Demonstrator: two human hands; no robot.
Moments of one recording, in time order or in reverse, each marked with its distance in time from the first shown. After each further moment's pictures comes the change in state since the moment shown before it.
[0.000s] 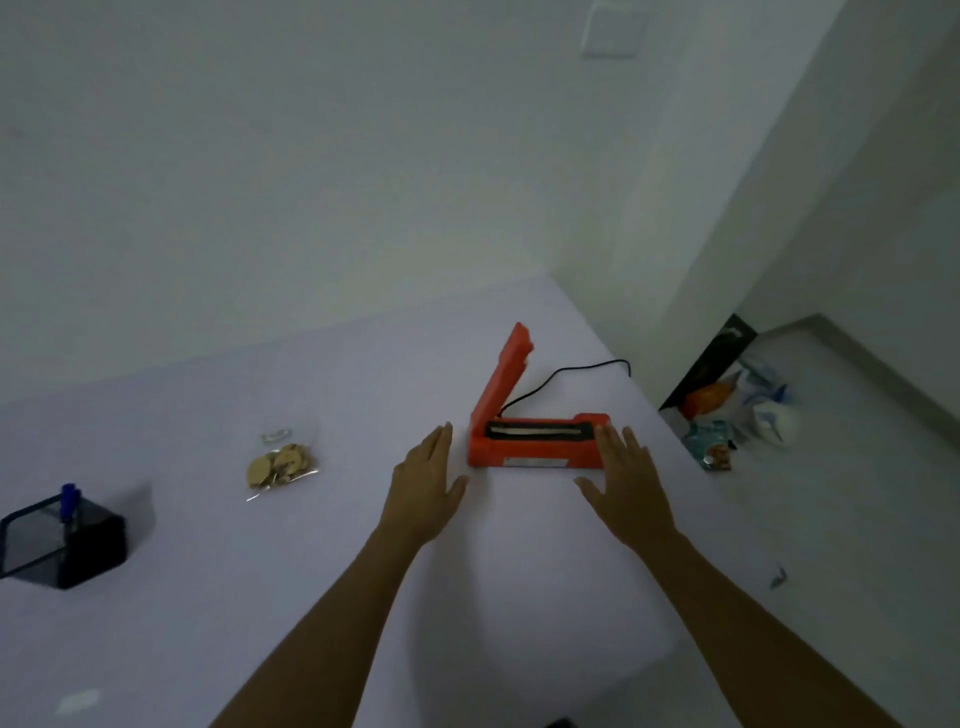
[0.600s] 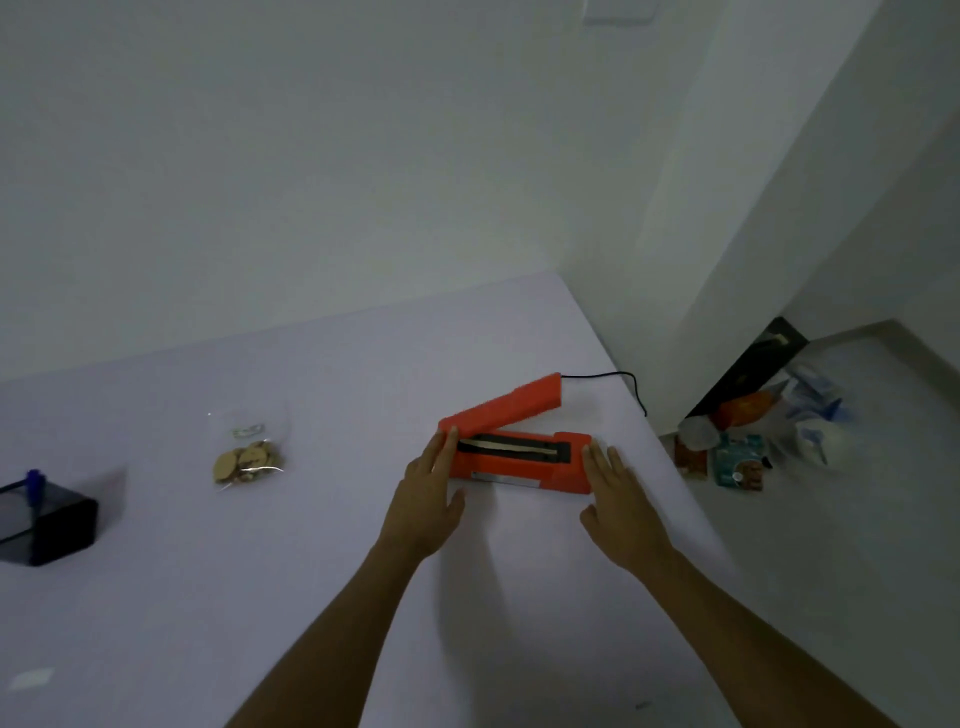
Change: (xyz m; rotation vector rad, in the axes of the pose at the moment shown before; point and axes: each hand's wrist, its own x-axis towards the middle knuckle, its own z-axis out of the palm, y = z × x) left_hand 0.032 0.048 0.049 -0.045 0.027 -0.095; right_hand 0.039 0.071 0.021 0.070 -0.237 -0.164
